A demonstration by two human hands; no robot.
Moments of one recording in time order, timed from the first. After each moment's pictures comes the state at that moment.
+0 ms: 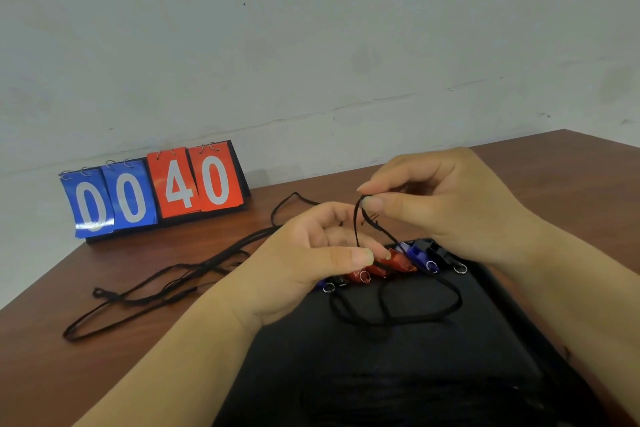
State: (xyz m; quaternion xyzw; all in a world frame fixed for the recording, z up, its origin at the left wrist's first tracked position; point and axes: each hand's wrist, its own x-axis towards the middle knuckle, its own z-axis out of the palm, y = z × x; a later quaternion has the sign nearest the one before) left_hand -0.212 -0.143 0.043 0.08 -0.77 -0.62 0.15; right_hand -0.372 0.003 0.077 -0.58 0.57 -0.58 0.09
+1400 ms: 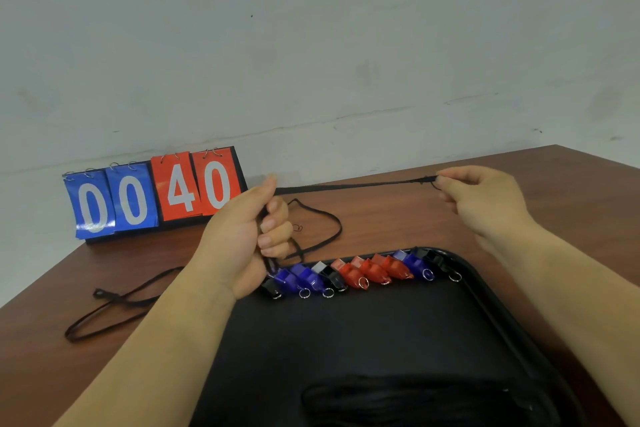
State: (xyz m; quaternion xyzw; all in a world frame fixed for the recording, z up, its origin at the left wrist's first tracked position) left_hand -0.196 -0.170 0.068 0.18 -0.54 -0.76 0.32; right_hand -0.462 -0.027 0.032 -0.22 0.68 -0.70 0.06
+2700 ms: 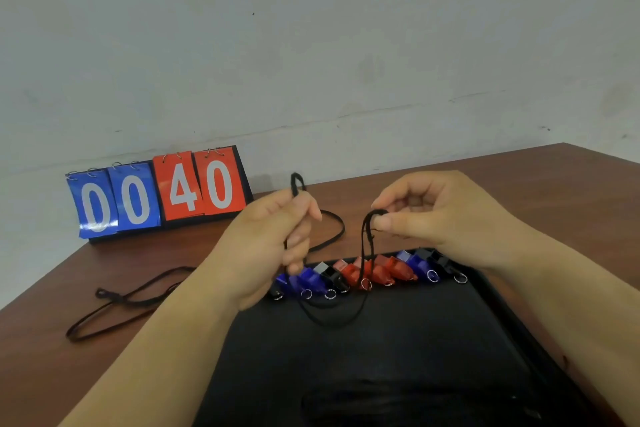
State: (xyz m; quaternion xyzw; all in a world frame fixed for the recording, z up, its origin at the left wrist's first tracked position) left_hand -0.198 -0.153 0.066 0.17 -0.73 -0.60 0.28; right_hand -0.385 -0.002 0.070 -0.52 0.63 -0.55 0.18
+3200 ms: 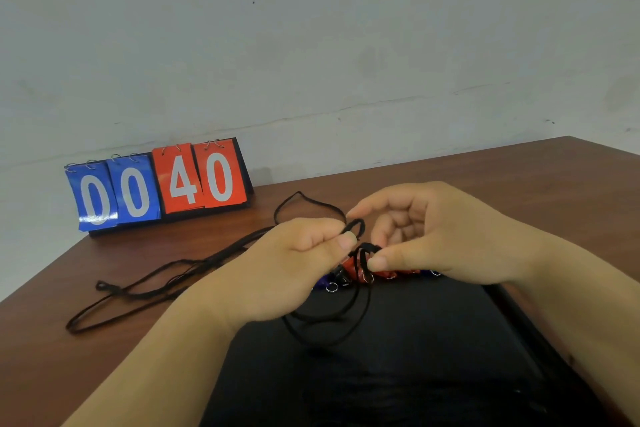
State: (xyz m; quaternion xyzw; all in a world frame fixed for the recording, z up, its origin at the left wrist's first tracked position) left_hand -0.191 -0.139 0.062 0.13 -0.92 -0.35 0.13; right_hand -0.374 0.003 0.067 -0.61 0.59 -0.46 0.27
